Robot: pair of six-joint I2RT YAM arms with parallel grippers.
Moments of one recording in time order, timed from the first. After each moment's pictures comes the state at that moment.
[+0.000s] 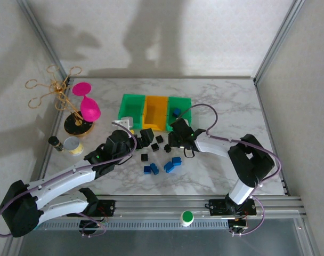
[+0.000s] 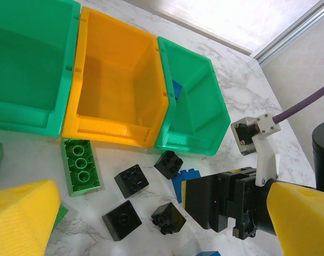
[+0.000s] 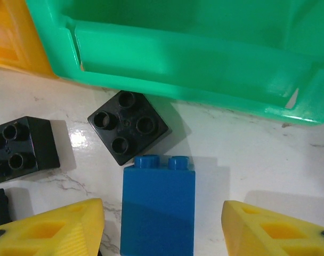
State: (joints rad) left arm -0.74 1.03 0.58 0.05 -0.26 -0.71; right arm 0.74 1.68 0.93 -0.28 0.18 0.56
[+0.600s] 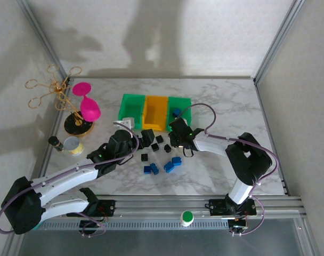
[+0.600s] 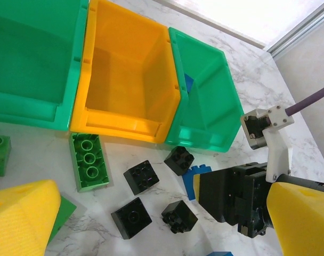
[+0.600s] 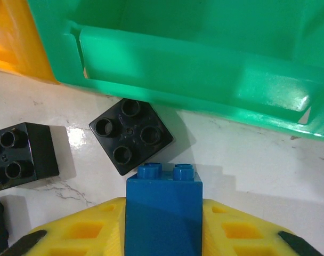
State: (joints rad) left arm -0.74 1.07 0.58 0.05 -0.27 -0.71; right arm 0.74 1.70 0.94 -0.27 0.18 0.54
